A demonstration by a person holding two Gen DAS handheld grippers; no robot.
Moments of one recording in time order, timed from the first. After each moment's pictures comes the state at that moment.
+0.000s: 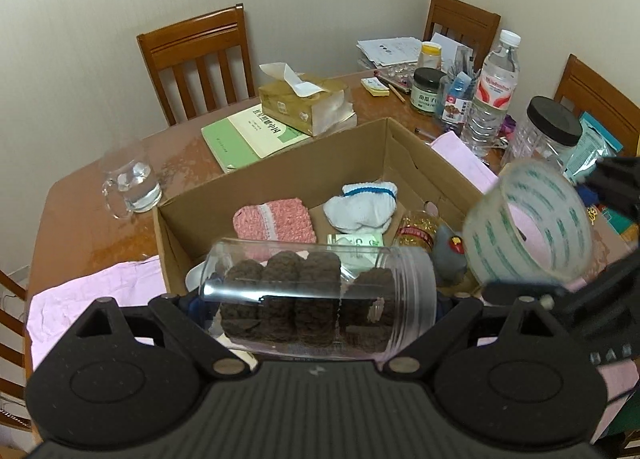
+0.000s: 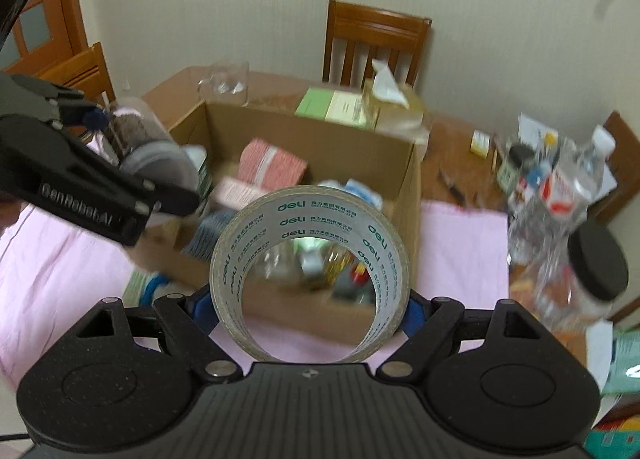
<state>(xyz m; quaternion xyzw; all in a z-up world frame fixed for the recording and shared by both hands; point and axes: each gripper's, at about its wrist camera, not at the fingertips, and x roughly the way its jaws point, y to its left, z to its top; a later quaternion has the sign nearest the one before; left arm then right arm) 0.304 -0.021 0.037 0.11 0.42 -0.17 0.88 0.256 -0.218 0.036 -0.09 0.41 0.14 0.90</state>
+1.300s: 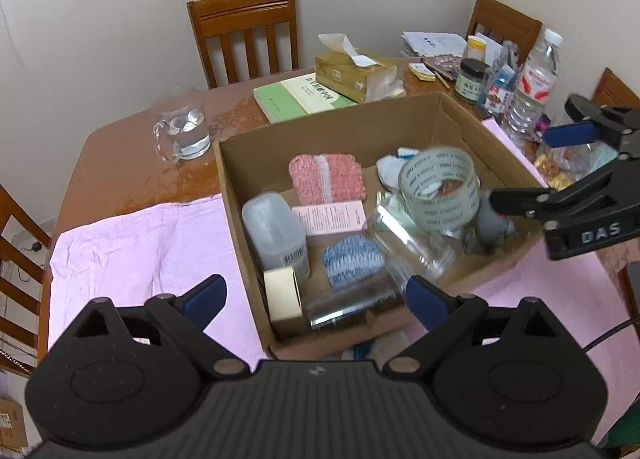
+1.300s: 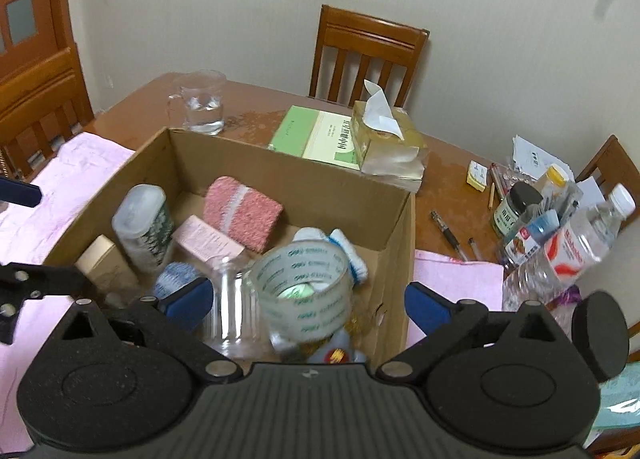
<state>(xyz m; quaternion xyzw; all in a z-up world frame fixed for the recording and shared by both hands) 0.271 0.026 0.020 0.08 0.44 -0.11 0.89 0.301 -0.202 0.031 -0.11 0.39 0.13 0.90</state>
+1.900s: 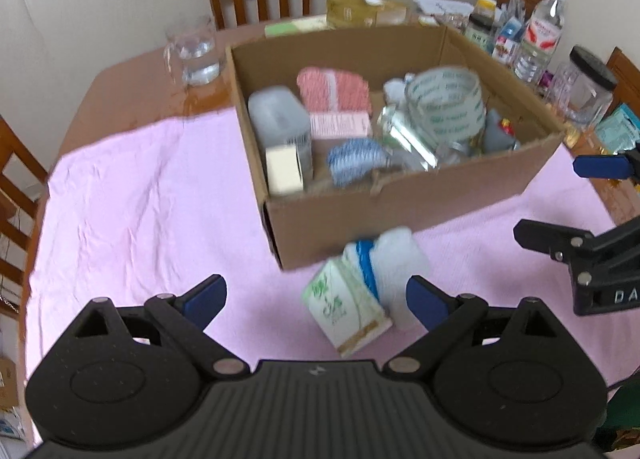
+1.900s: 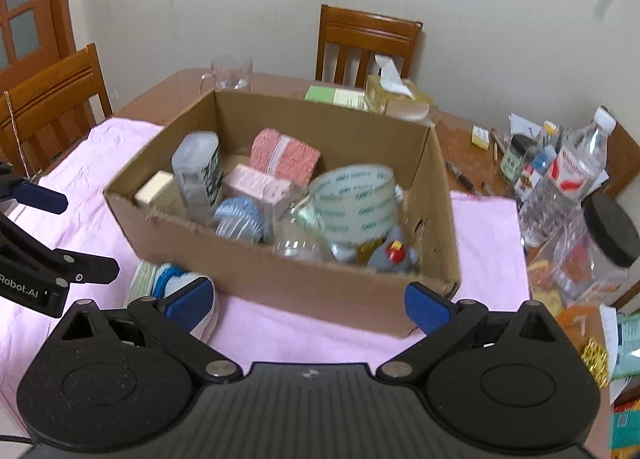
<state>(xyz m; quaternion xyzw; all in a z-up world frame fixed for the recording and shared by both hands) 0.223 0.043 -0.026 0.06 0.49 -0.10 0.87 0.211 -0.182 -0.006 -0.08 0.40 0.12 0.91</state>
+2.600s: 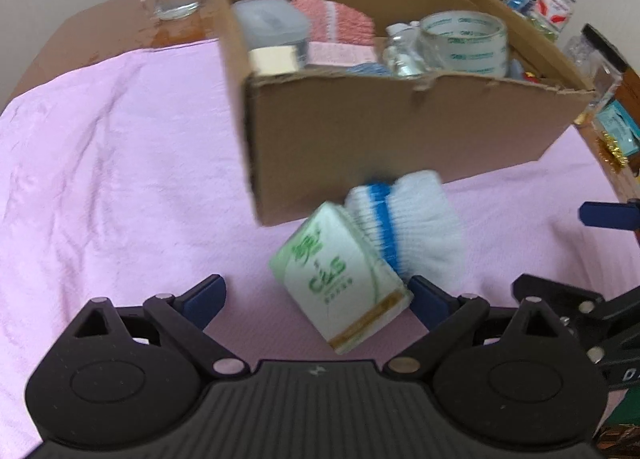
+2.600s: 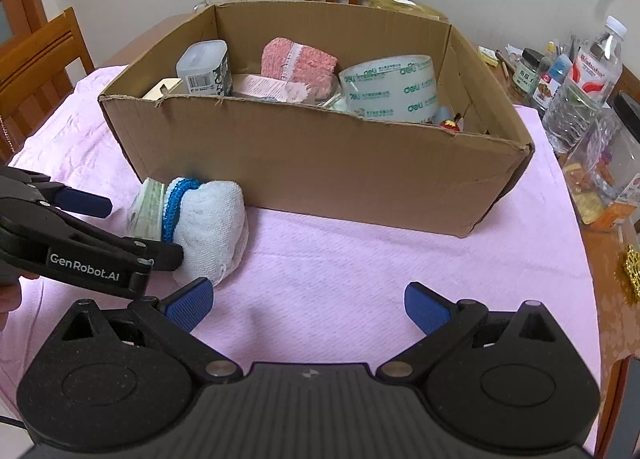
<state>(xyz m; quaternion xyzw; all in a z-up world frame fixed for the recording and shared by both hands) 0.237 0.059 -0.095 0.02 0.52 -0.13 0.85 0.194 -0.151 -0.067 -0.05 0.47 0.08 0.88</state>
